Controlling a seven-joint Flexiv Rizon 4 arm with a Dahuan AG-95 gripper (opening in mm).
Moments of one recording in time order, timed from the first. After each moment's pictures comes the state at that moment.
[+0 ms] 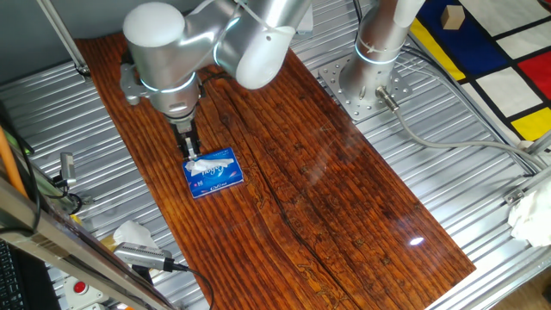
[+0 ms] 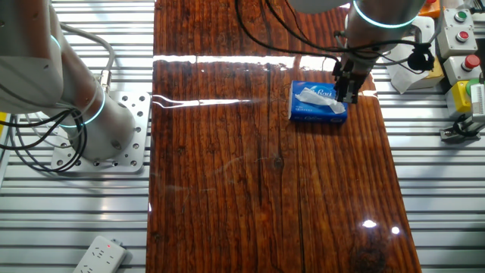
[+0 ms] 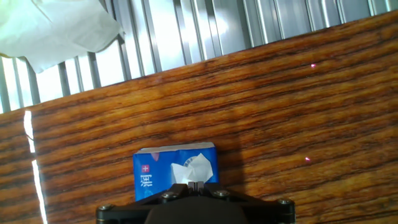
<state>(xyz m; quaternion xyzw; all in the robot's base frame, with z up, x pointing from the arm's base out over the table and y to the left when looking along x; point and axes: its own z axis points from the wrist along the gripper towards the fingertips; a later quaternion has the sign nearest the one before) 0.587 0.048 0.098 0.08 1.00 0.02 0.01</state>
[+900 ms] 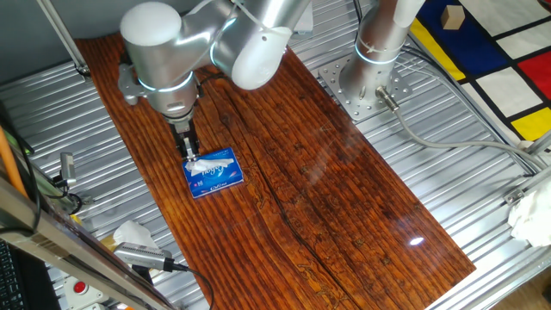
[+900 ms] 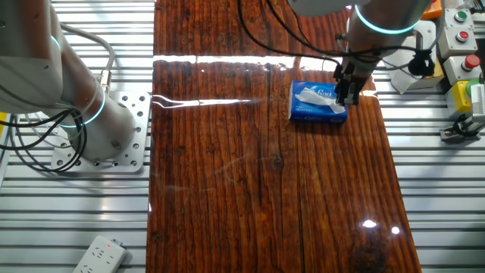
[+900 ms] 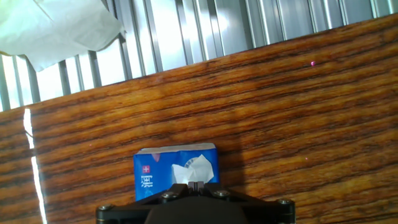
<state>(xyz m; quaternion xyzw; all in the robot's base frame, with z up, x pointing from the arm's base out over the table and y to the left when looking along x) 0.589 0.047 0.092 0.10 0.99 0.03 0.01</state>
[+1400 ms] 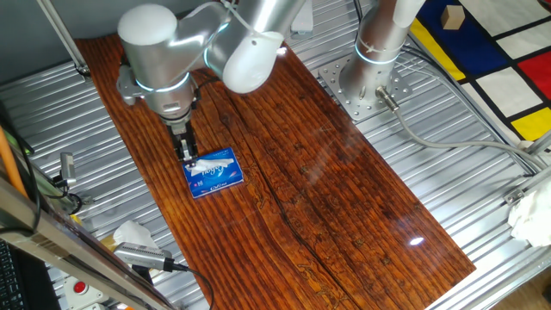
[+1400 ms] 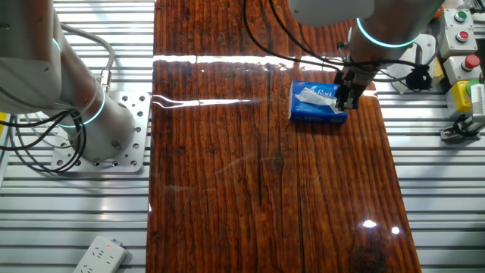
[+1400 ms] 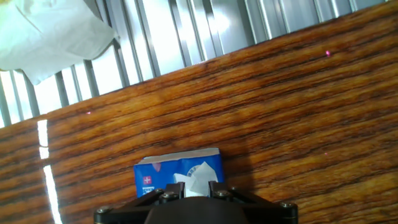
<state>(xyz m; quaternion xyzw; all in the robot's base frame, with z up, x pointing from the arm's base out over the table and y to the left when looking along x) 0.594 0.048 0.082 0.10 0.99 0.05 0.00</state>
